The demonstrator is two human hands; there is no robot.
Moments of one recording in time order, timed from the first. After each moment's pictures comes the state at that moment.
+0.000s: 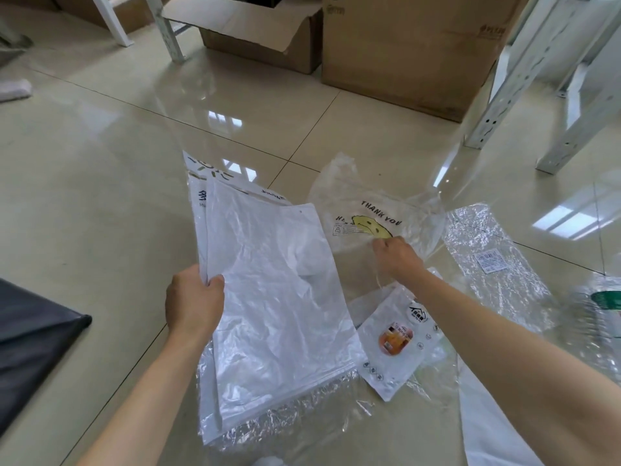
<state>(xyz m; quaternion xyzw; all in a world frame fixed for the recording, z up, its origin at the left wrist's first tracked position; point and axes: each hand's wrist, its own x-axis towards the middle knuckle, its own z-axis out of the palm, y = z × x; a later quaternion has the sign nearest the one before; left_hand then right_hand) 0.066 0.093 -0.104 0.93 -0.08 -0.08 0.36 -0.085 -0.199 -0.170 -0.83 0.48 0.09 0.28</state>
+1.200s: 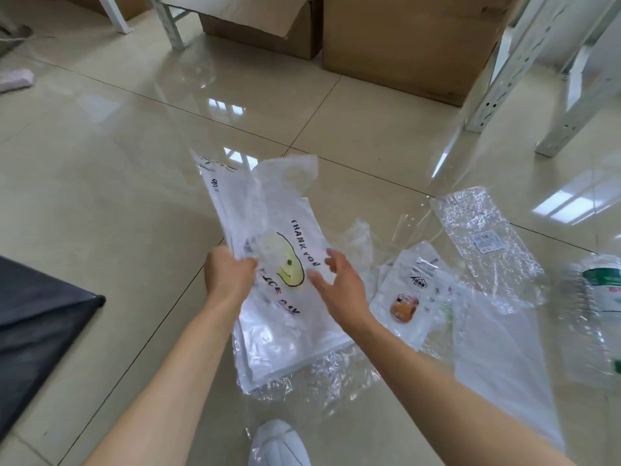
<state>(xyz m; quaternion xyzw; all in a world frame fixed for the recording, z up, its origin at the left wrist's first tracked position) 0.046 0.069 -0.096 0.88 -0.02 -0.21 0.43 -0.094 -0.043 -0.148 -0.74 0.43 -0.08 0.51</state>
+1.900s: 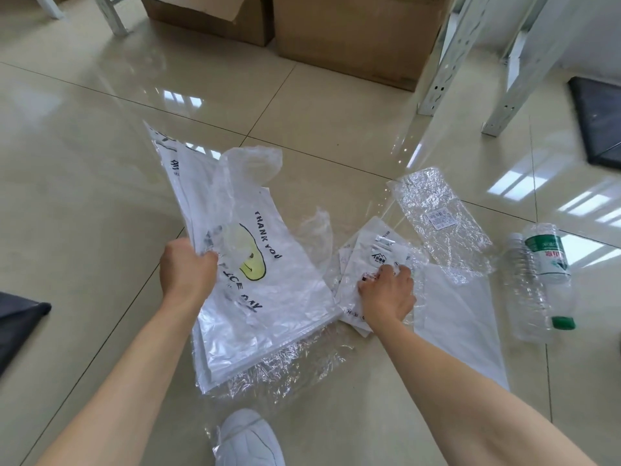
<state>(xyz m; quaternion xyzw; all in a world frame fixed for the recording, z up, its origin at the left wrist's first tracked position) 0.034 0.068 -0.108 0.91 -0.11 -0.14 0.37 -0.195 -0.108 -0.211 -0.70 0.69 0.02 0.19</state>
